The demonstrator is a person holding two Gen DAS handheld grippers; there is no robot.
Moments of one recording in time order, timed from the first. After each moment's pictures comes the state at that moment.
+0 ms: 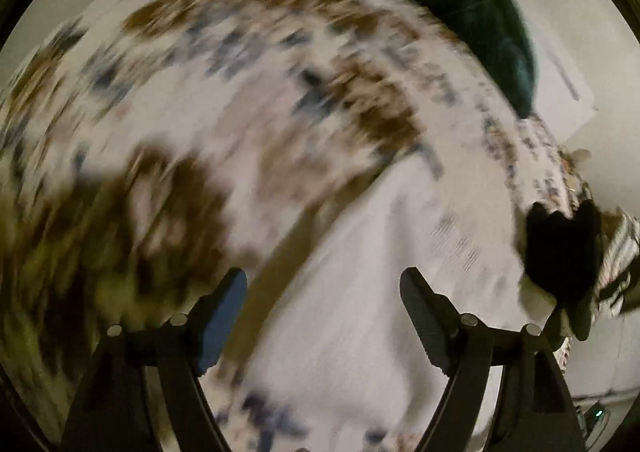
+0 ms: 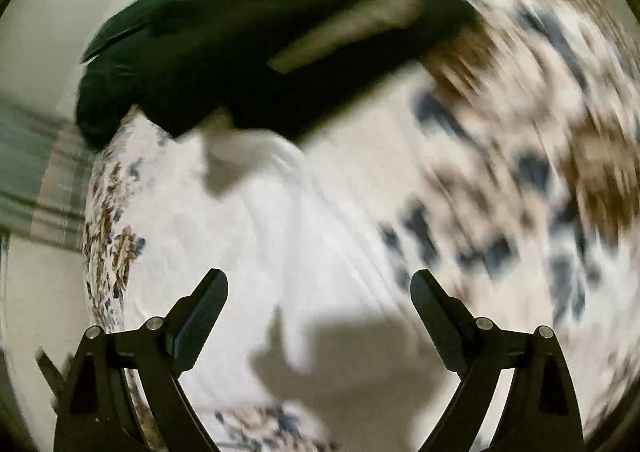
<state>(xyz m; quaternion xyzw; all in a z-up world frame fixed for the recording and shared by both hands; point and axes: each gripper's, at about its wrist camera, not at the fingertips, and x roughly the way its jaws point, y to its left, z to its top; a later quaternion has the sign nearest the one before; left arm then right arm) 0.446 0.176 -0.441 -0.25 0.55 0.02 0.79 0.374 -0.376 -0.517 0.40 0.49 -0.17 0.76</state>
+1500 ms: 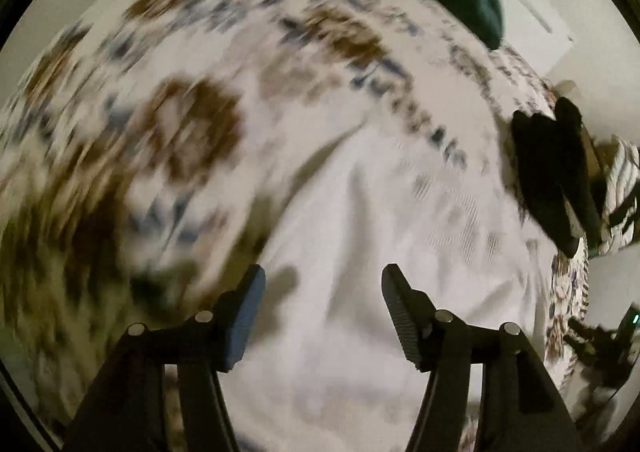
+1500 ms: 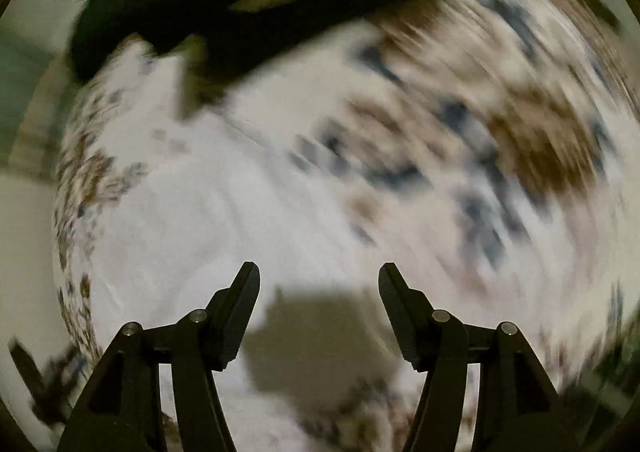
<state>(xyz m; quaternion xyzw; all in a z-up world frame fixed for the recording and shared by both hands) 0.380 0.133 -0.422 -0.15 0.57 -0.05 0.81 0.301 -0.363 -0.499 0.28 0.56 -0.12 0.77</state>
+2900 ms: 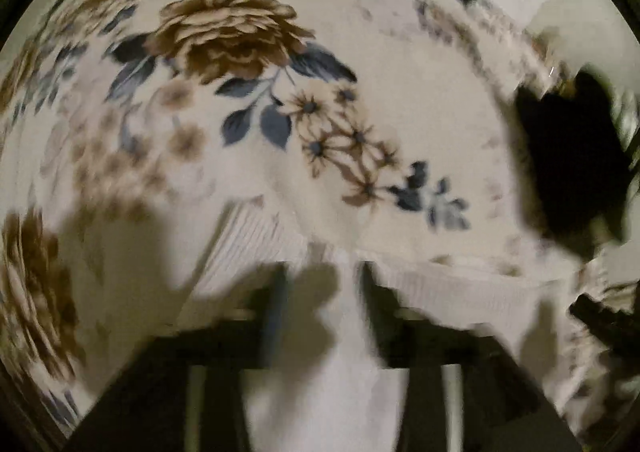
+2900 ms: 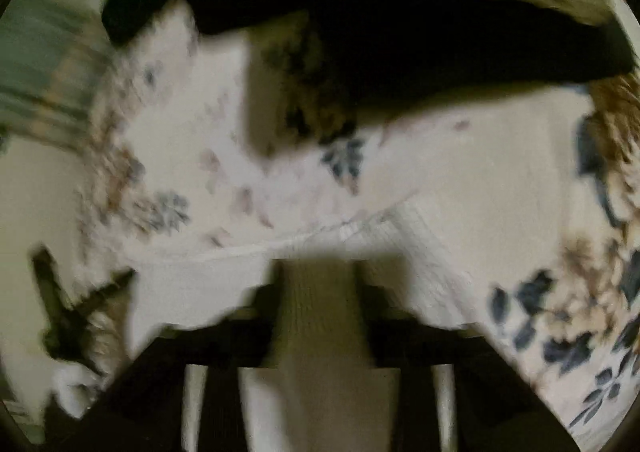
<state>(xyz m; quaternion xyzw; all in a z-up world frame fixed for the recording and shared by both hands) 0.515 0.061 -0.483 -0.13 0.60 -0.12 0.78 0.477 -0.361 -0.541 0.31 0.56 -0.04 0.77</state>
